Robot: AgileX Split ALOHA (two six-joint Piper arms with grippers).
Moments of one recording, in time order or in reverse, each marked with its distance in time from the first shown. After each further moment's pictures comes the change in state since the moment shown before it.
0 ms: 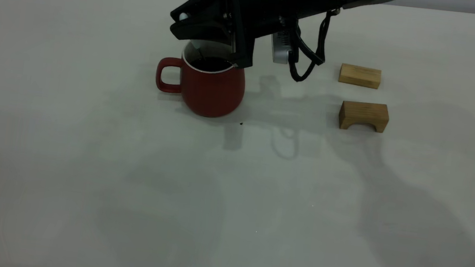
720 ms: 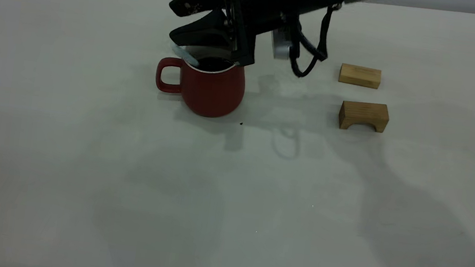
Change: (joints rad) left arm 0.000 0.000 0.000 0.000 0.000 0.000; right arm -0.002 -0.032 0.000 -0.062 0.012 0.001
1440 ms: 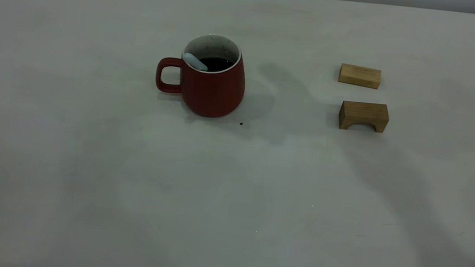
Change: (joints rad) left arm 0.000 0.000 0.000 0.000 0.000 0.000; right arm -0.009 -0.507 0.000 -0.526 0.060 -0.073
